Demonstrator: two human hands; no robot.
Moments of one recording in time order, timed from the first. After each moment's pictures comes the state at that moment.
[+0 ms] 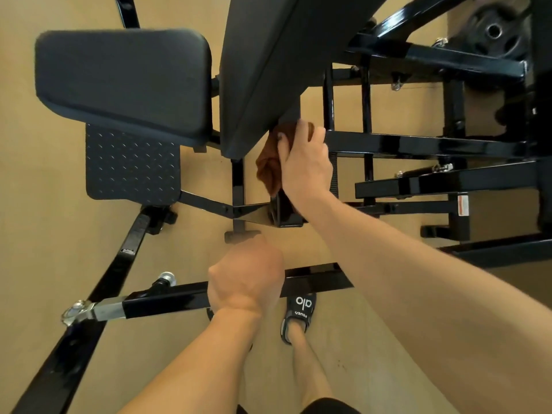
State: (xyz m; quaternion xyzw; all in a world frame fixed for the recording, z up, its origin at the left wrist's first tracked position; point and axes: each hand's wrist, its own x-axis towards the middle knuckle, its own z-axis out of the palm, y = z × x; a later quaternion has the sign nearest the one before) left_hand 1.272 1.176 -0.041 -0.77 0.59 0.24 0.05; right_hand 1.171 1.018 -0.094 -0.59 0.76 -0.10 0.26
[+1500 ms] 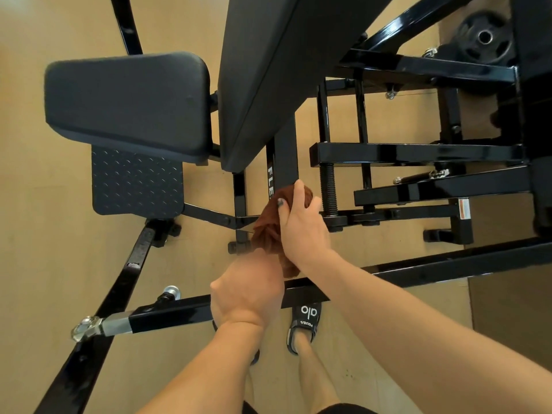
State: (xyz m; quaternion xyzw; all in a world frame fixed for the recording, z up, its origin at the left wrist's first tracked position) left_hand 1.269 1.177 -0.034 -0.77 0.59 0.23 0.04; right_hand 1.169 1.095 -0.087 -0.53 0.76 -0.02 0.38
